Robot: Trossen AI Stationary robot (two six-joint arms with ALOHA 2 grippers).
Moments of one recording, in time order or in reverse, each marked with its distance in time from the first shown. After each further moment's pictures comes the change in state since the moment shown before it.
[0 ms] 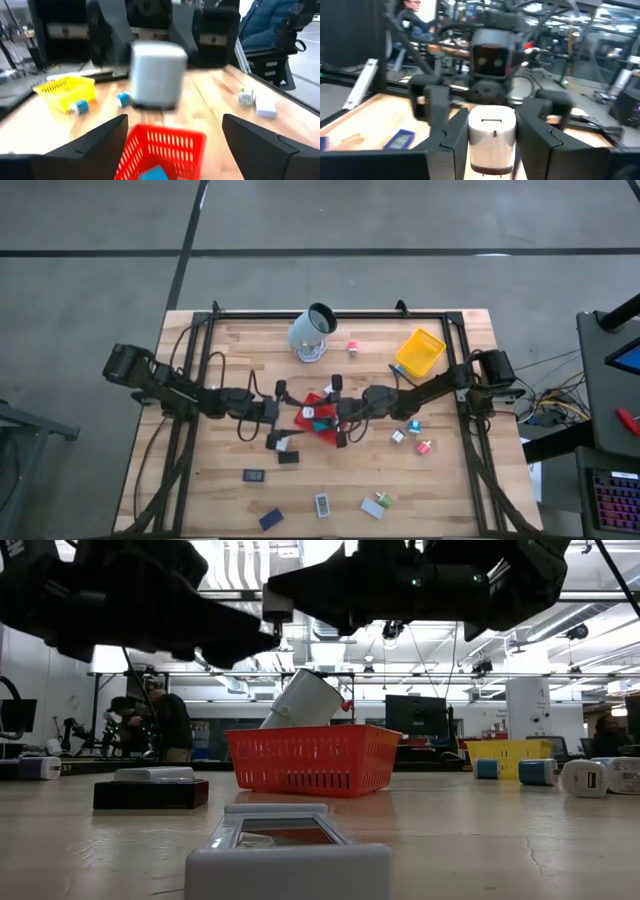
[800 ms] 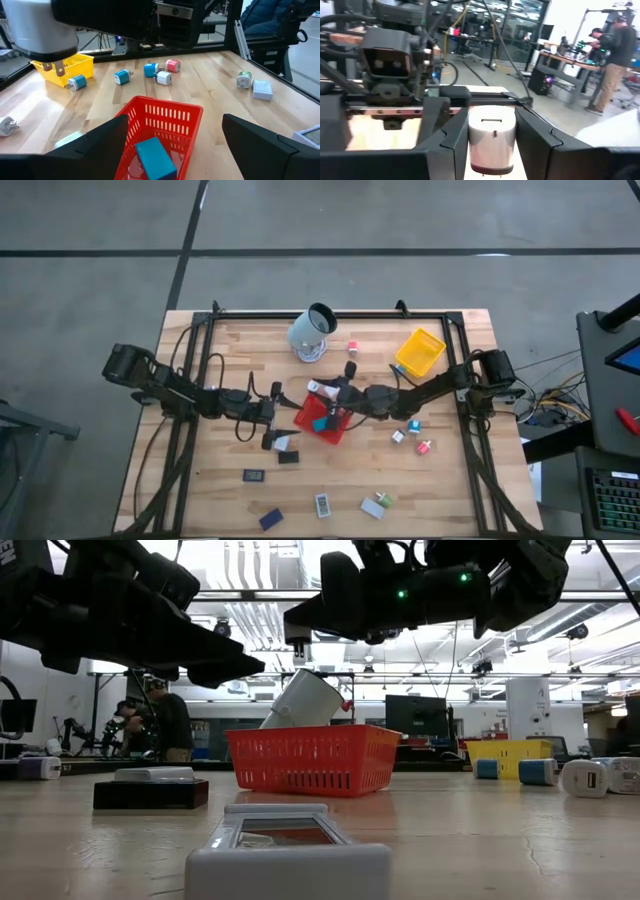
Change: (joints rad) left arm -0.001 -0.001 -0.064 0.008 -0.009 -0.051; right arm -0.001 -0.003 -0.006 0.005 0.407 -0.008
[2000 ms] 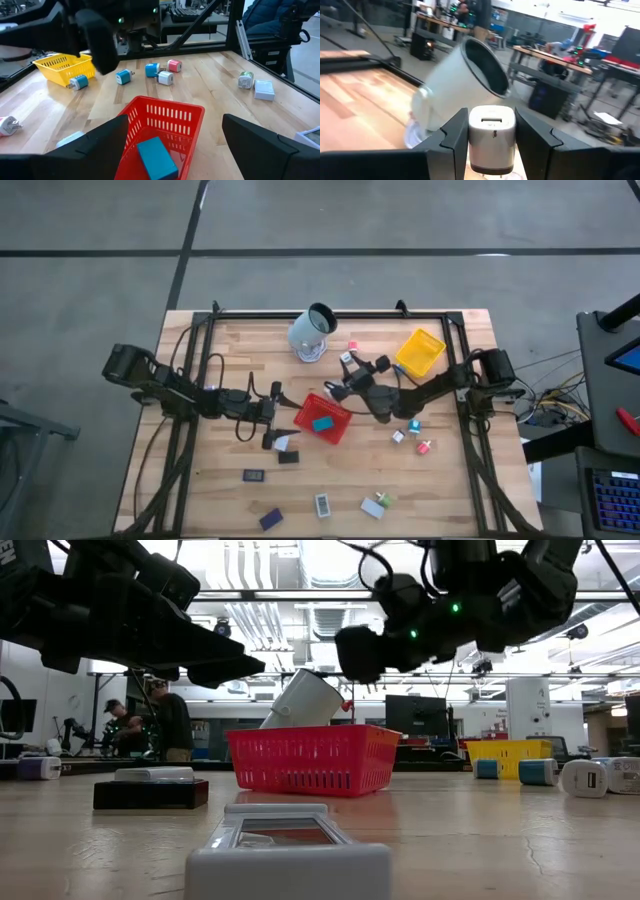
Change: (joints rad) left arm 0.000 0.000 0.000 0.000 -0.008 0.000; right arm -0.023 0.000 -0.089 -0.008 0.676 0.008
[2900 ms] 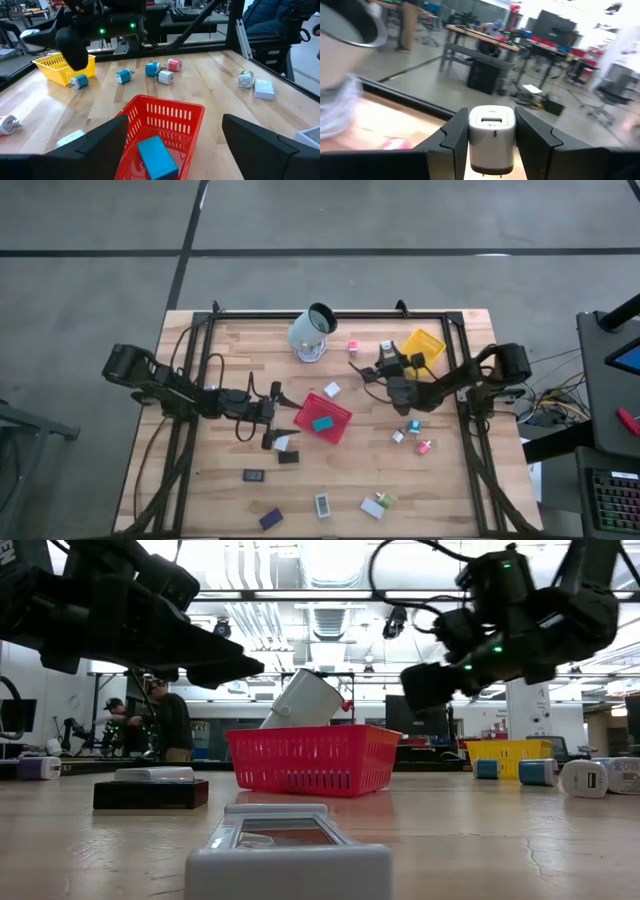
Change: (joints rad) left arm 0.000 0.000 -0.003 0.000 0.000 0.000; right arm -0.089 -0.149 -0.297 0.005 0.275 0.104
